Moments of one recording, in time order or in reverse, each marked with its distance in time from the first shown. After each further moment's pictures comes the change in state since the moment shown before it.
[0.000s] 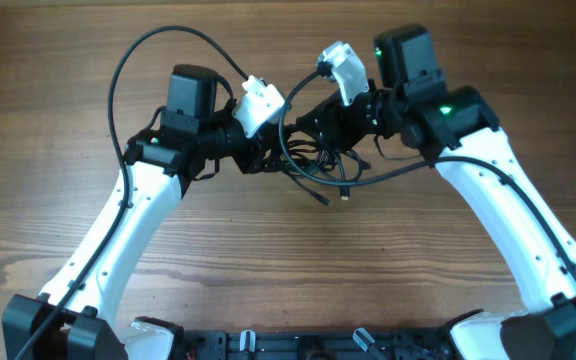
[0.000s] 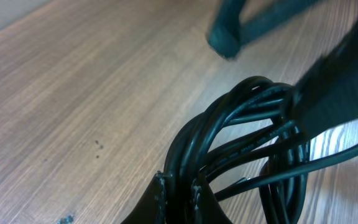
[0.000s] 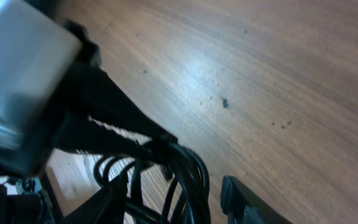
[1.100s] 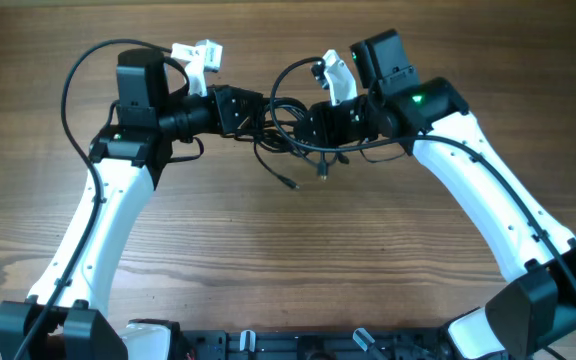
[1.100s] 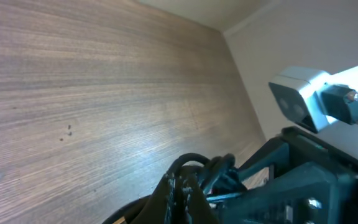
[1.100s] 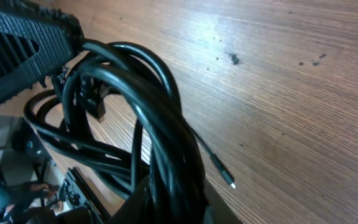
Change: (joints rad) left arm 0.179 0.000 -0.008 0.194 0.159 -0.832; right arm 0.021 0.098 0.027 -0.056 0.003 0.293
